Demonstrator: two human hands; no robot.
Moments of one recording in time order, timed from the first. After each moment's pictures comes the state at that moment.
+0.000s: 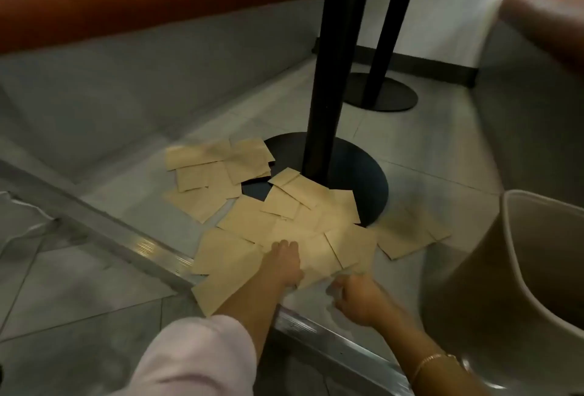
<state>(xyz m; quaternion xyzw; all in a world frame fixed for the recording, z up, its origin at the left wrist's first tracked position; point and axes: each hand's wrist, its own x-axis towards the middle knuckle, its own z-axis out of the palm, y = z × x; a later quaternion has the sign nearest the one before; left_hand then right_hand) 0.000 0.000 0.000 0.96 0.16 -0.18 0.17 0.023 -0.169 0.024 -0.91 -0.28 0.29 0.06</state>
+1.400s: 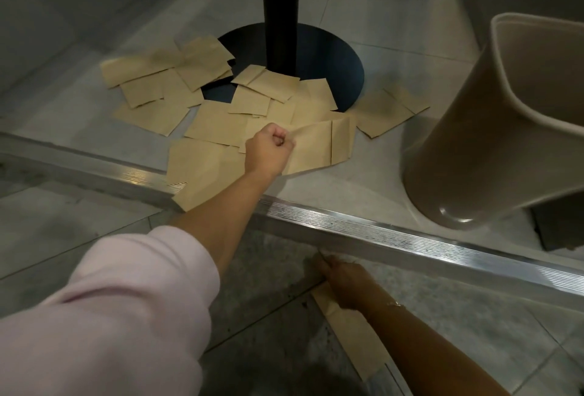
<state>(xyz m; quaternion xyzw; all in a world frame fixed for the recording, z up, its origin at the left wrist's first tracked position) -0.020 -0.025 0.005 0.85 0.24 0.12 0.46 -0.115 -0.230 -0.090 -0.88 -0.35 0.32 -0.09</state>
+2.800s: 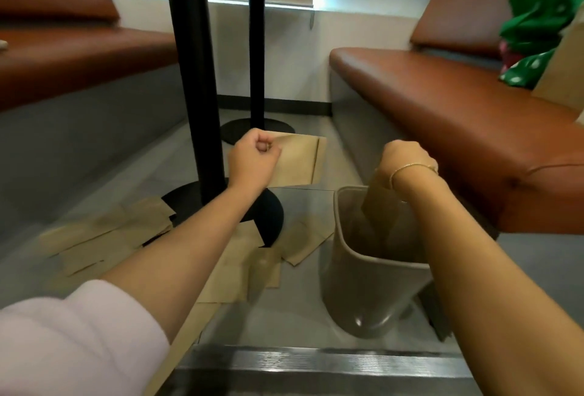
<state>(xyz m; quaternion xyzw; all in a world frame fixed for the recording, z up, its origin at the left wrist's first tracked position) 0.033 -0.112 0.265 0.81 0.03 0.28 0.51 0.022 -0.313 0.318 -0.99 0.11 -0.06 0.09</state>
